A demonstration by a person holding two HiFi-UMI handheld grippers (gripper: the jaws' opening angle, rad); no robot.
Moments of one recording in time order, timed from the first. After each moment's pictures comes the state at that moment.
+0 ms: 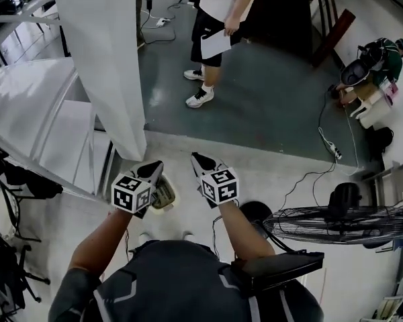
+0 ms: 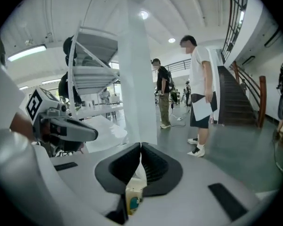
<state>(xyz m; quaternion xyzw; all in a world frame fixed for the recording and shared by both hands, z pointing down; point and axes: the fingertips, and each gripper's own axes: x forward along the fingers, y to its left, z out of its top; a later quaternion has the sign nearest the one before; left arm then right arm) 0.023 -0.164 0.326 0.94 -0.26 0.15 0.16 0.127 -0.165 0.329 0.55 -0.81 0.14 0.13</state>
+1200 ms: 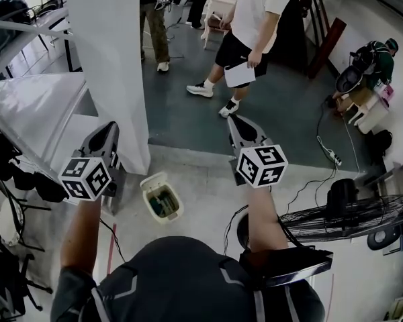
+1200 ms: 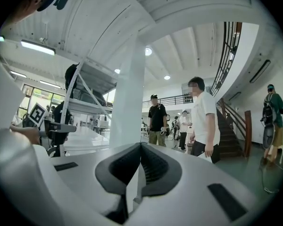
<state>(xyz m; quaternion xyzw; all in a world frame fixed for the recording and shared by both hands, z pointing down) -0.098 -0.188 0.099 0.91 -0.40 -0.03 0.05 0.193 -0.125 0.089 0.63 -0.78 -0.02 0.02</state>
